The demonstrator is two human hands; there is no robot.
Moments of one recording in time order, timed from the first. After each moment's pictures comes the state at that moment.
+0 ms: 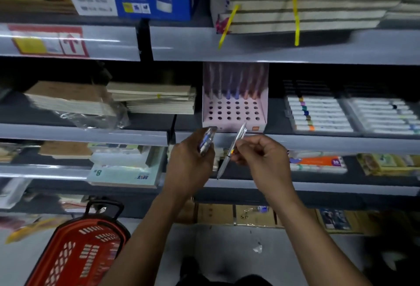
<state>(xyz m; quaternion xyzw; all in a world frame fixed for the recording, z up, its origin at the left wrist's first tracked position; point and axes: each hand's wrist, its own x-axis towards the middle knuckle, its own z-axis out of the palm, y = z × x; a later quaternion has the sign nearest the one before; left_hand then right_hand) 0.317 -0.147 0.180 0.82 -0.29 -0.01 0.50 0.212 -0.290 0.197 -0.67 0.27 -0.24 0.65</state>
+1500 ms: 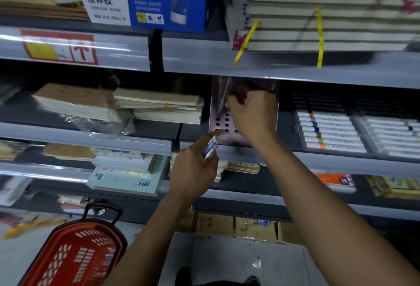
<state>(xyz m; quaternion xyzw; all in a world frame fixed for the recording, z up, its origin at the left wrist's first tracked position) 0.339 -0.160 0.166 0.83 -0.28 -0.03 0.48 0.338 -0.332 0.248 -0.86 0.22 -0.32 0.35</state>
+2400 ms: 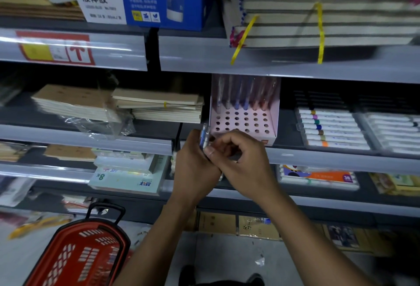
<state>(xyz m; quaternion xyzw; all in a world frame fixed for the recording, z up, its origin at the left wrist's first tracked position) 0.324 -0.166 0.190 0.78 -0.24 0.01 0.57 0.260 -0.280 0.211 -0.81 0.06 -0.24 0.53</state>
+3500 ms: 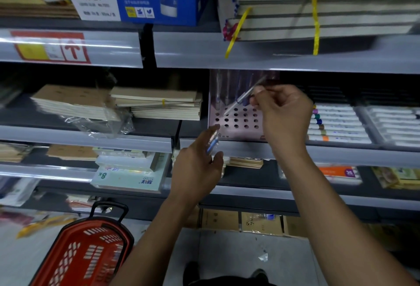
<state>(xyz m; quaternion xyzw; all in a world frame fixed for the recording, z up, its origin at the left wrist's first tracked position) 0.329 -0.158 0.174 0.86 -0.29 0.02 0.42 0.291 -0.341 0.247 -0.66 0.22 -0.43 0.58</state>
